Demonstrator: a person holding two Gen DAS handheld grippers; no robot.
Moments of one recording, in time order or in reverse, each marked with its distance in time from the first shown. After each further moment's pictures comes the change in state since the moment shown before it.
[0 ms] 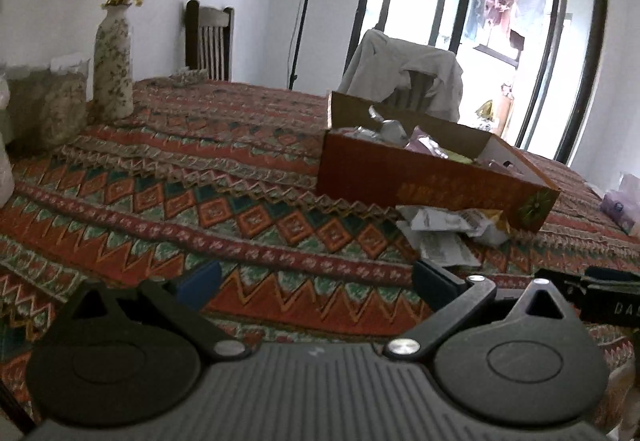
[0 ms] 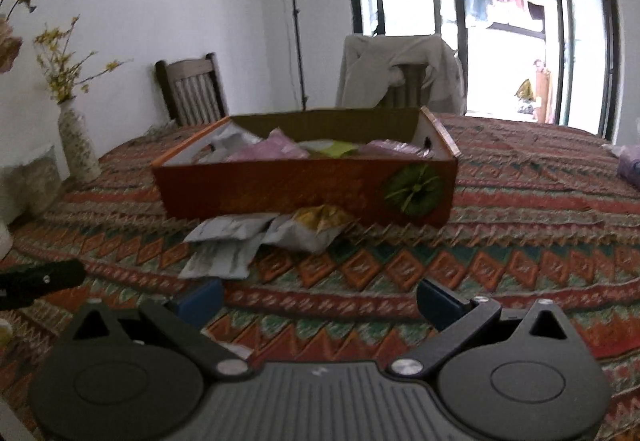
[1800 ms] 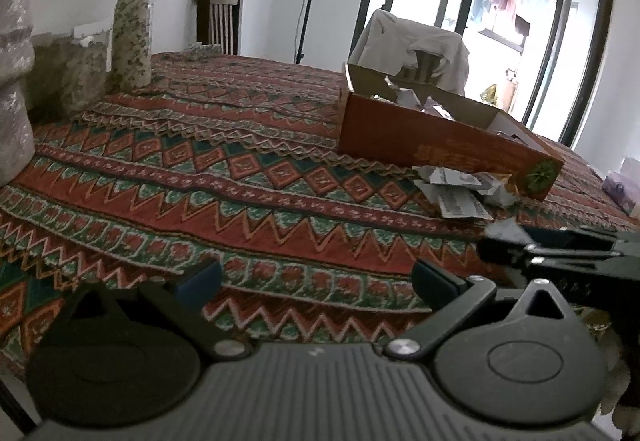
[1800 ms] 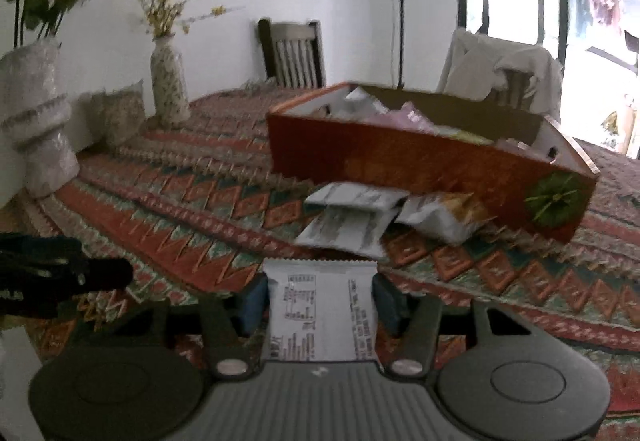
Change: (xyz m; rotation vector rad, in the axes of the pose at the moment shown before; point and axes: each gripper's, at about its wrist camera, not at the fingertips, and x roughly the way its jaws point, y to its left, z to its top) left arm -0.017 0.018 -0.021 -0.001 0.057 0.000; right arm 0.015 0.048 -0.006 -0.189 0.005 0.178
